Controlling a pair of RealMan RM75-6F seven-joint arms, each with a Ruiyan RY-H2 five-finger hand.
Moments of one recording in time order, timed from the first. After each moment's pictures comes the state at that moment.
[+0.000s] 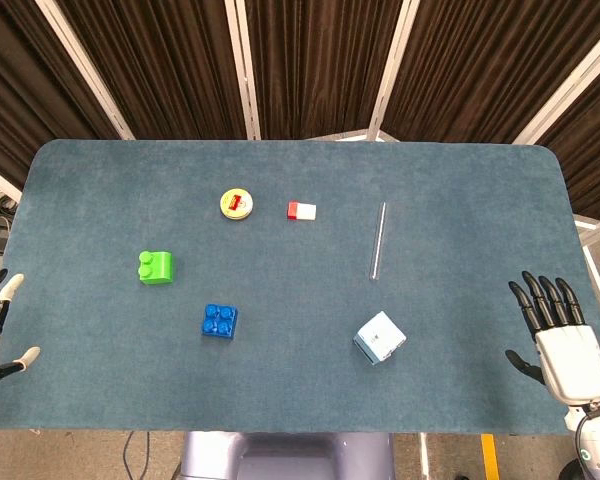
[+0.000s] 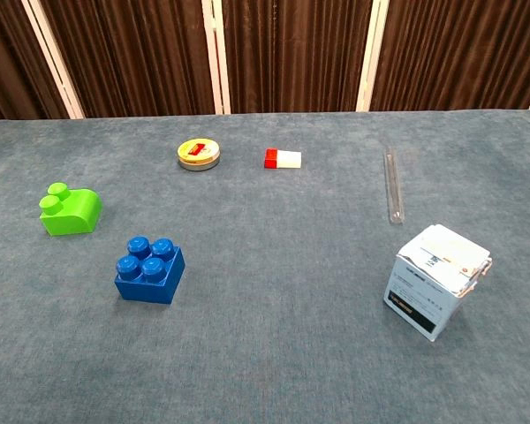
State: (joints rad) left arm -0.05 -1.10 -0.06 -1.69 1.49 1.55 0.19; right arm 0.10 -1.13 0.06 -1.57 -1.67 1.59 -0.16
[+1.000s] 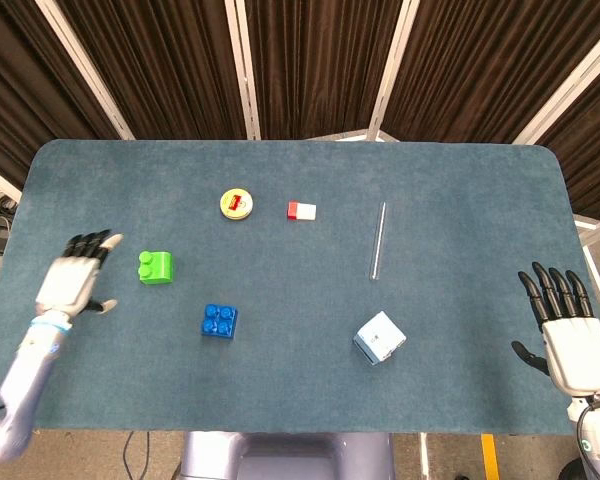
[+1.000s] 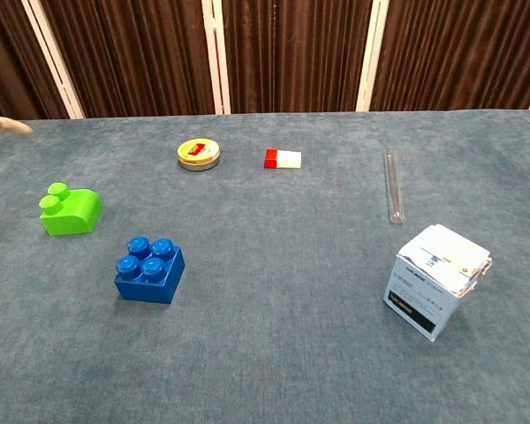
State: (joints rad) left arm -0.46 -1.32 -0.22 -1.46 1.15 0.95 0.29; right arm 0.11 -1.13 0.10 -1.60 -1.59 1.55 -0.20
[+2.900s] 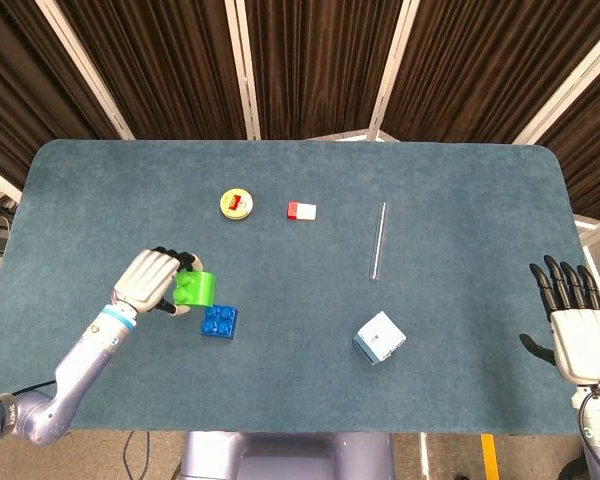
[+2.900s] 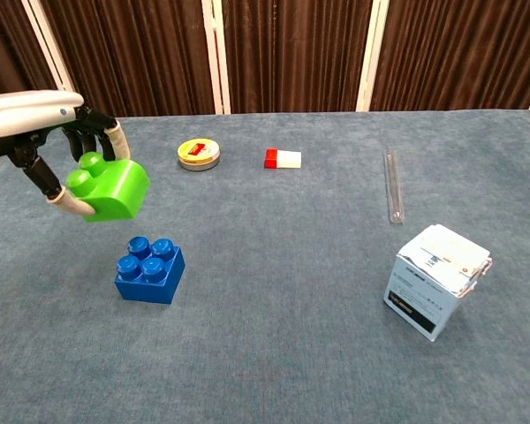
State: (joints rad) left arm -0.64 -1.29 -0.16 -1.67 1.24 0.93 0.28; right arm 0.13 -1.13 0.12 -1.57 -1.51 1.51 -0.19
